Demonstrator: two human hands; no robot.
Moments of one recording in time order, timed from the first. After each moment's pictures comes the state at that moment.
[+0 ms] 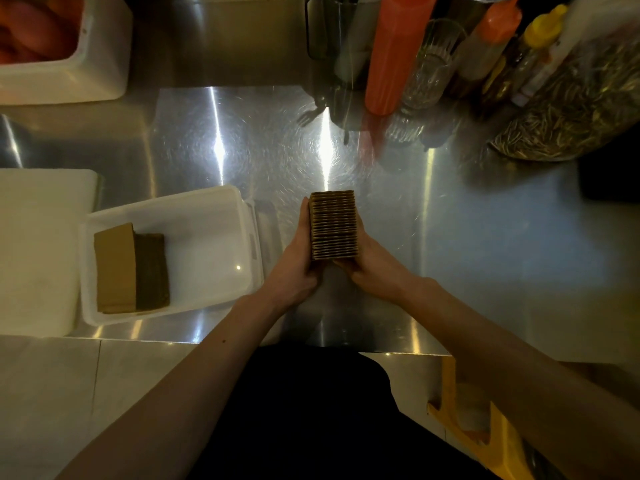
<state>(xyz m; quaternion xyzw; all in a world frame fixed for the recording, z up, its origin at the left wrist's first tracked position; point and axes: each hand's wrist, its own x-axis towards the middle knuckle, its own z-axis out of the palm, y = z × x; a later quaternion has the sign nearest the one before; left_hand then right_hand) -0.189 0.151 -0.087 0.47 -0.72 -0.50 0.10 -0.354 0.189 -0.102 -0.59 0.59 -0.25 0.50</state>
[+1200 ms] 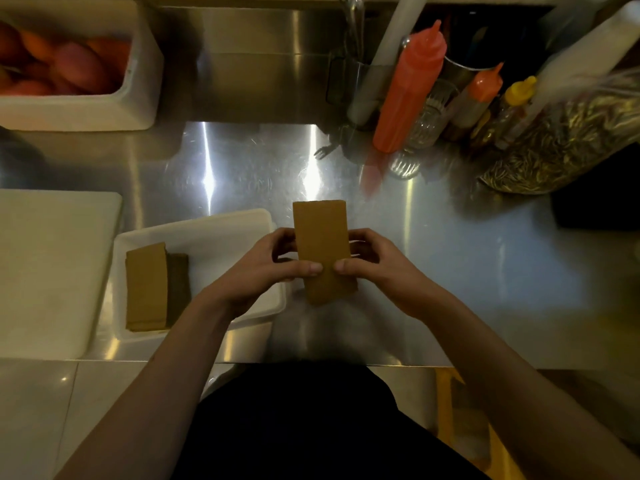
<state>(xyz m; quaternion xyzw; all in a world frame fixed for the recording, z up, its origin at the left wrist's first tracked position) -0.121 0.111 0.005 0.48 -0.51 -0.71 0.10 -0.325 0.180 -0.004 -0.34 0.58 -0.34 0.66</state>
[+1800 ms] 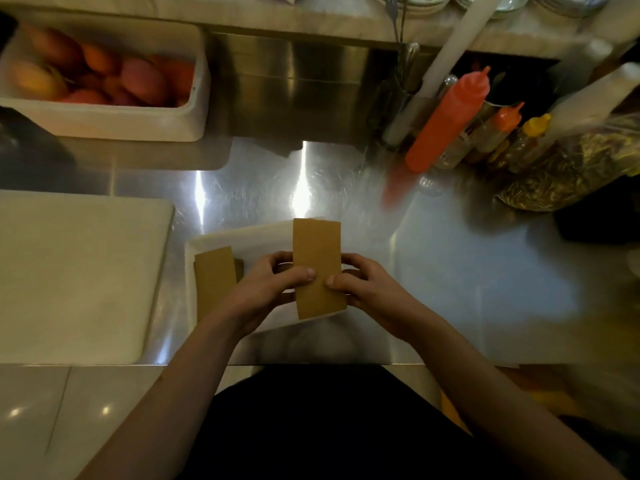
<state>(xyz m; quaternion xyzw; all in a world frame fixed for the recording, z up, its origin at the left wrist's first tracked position) -0.011 0.104 0.013 0.50 -0.39 -0.76 0.15 -0.191 0.167 0.020 -0.29 0.62 -0.32 0.66</state>
